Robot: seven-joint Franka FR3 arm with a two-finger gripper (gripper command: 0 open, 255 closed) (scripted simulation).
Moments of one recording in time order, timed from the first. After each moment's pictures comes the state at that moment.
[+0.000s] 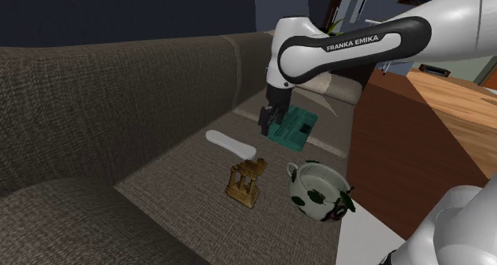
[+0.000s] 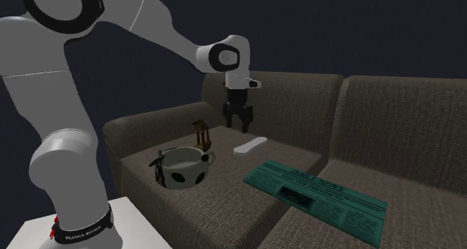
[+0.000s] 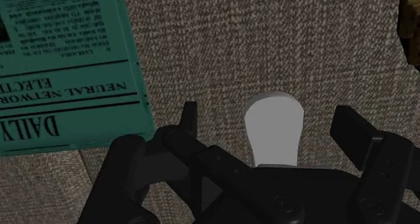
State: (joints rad) arm 0.09 -0.10 0.07 -2.13 -0.04 1.99 -0.08
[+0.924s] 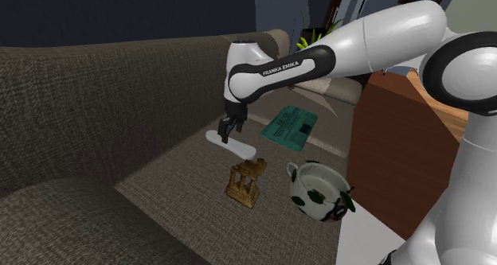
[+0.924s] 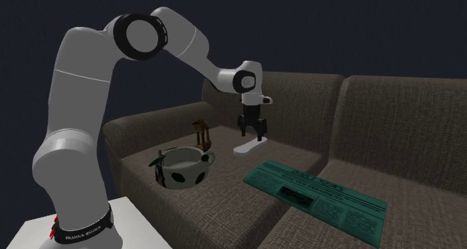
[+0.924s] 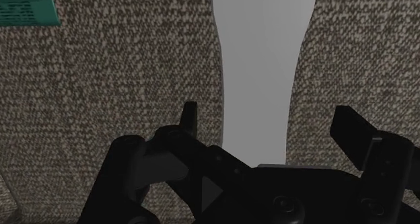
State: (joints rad) arm 0.14 0.32 0.12 -1.82 -0.07 2.13 -0.09
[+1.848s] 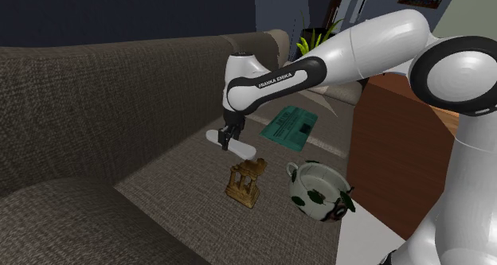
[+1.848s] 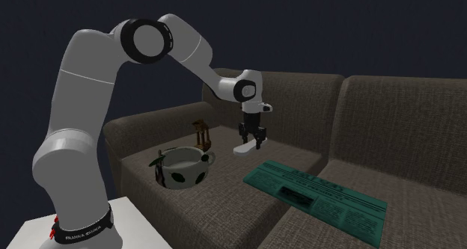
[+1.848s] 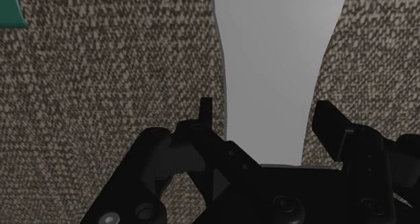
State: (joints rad) arm 0.14 0.36 0.11 -1.84 -0.08 2.21 -0.08
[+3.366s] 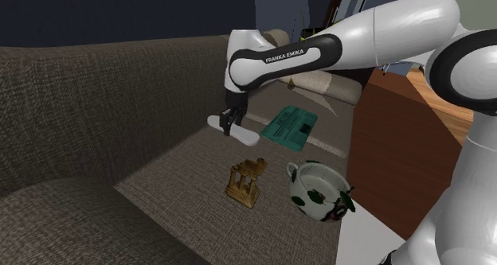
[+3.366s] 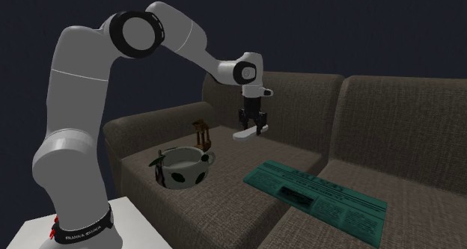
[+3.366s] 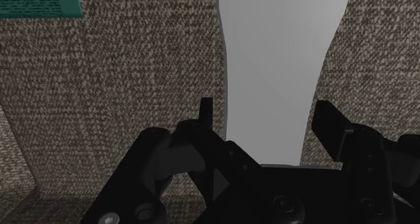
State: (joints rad) arm 0.14 0.29 0.12 -1.77 -0.06 2.06 -0.09
